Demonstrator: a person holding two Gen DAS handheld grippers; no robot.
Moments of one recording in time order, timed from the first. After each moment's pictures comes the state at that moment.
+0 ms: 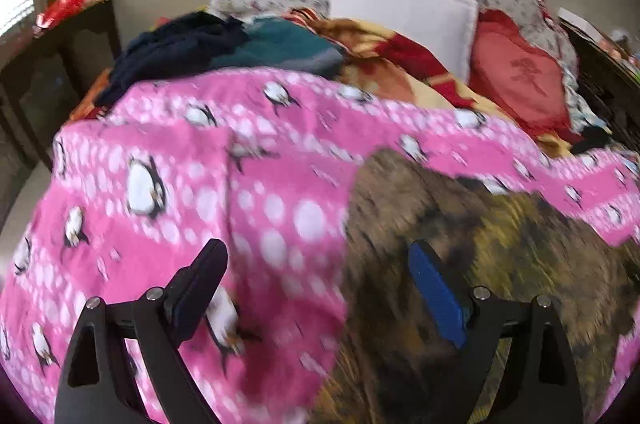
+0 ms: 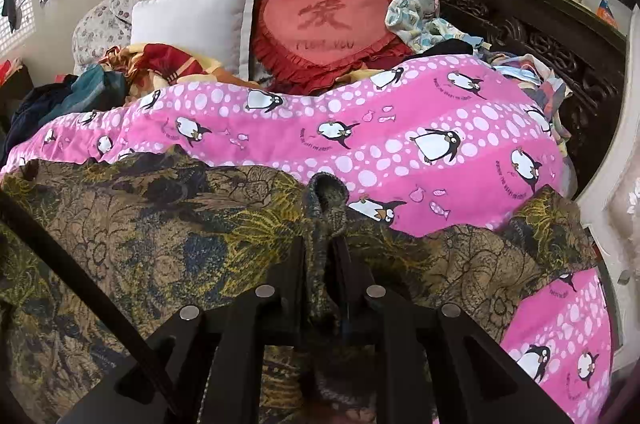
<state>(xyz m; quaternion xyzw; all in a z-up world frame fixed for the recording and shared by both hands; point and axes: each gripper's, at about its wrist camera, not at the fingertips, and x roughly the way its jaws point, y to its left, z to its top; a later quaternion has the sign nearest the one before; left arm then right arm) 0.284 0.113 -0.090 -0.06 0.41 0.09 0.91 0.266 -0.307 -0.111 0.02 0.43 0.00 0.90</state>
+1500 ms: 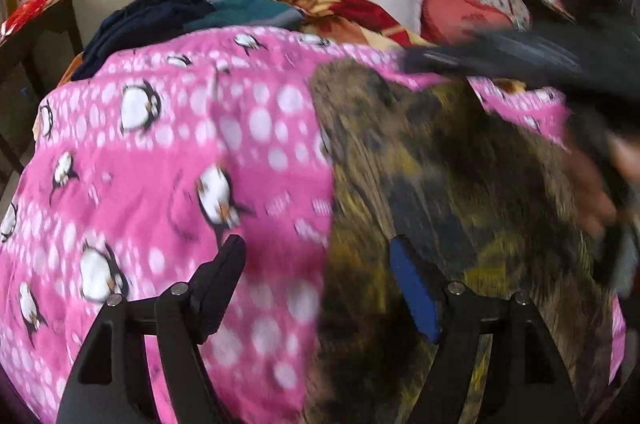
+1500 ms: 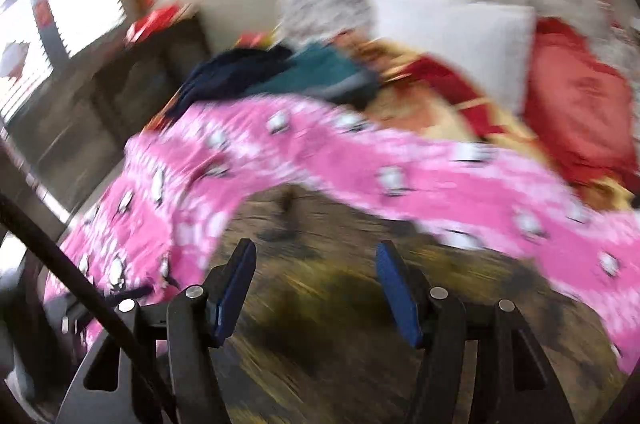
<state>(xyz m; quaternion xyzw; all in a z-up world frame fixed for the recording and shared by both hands) 0.202 0.104 -0.118 -0.04 0.45 -0.01 0.89 0.316 -0.015 -0.071 -0.04 0.42 0.33 0.85</state>
